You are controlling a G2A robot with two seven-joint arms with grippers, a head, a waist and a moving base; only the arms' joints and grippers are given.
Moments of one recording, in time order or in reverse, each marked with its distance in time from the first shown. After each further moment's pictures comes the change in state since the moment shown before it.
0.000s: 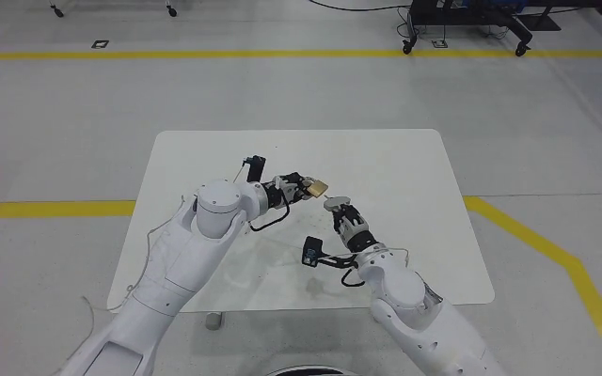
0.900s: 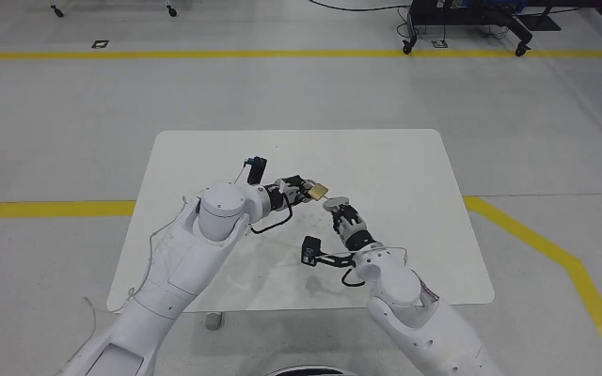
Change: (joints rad) left arm 0.013 -0.002 0.010 -0.028 0.063 0.015 0.014; right arm 0.011 -0.022 -0.005 0.024 -0.031 -0.036 0.014
